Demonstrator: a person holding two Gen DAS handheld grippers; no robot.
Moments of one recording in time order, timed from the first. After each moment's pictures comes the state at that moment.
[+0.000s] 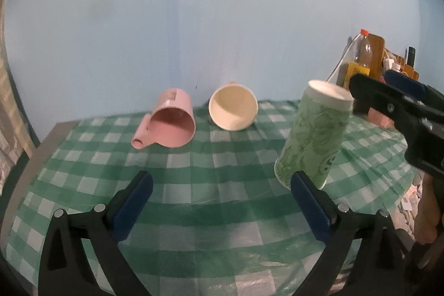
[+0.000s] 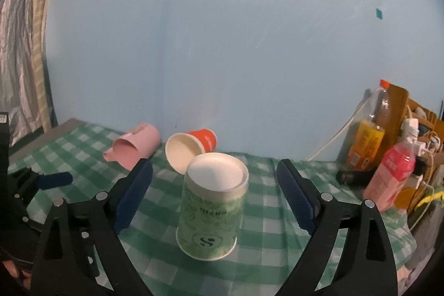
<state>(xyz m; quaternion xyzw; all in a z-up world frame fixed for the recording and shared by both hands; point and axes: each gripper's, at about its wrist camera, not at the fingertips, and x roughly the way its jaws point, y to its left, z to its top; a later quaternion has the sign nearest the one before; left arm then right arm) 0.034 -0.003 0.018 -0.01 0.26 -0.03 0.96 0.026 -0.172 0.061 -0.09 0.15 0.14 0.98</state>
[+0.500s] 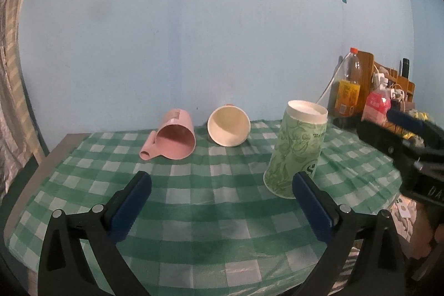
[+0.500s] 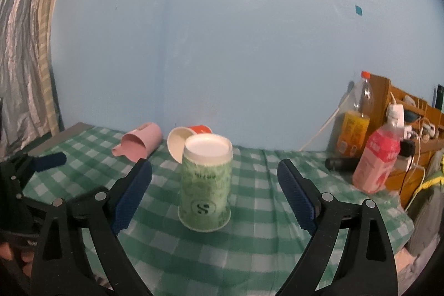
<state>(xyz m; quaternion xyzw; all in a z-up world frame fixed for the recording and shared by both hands) -0.006 -0.009 0.031 -0.02 0.20 -0.03 0.98 -0.017 -0.201 0.051 -0.05 0.15 0.14 0.98</state>
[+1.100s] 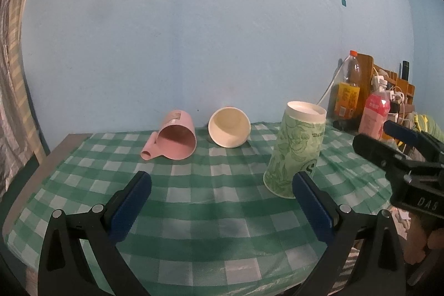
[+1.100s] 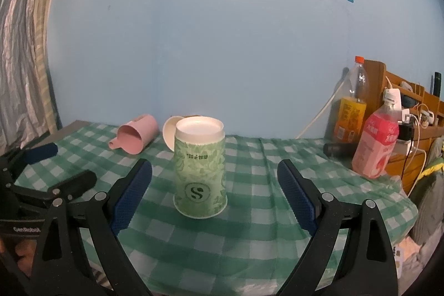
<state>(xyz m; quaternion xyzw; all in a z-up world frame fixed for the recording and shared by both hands) -0.011 -0.007 0.028 -0.02 0.20 -0.03 0.98 -0.019 -0.208 0.037 -0.04 0.15 0.14 0.98</state>
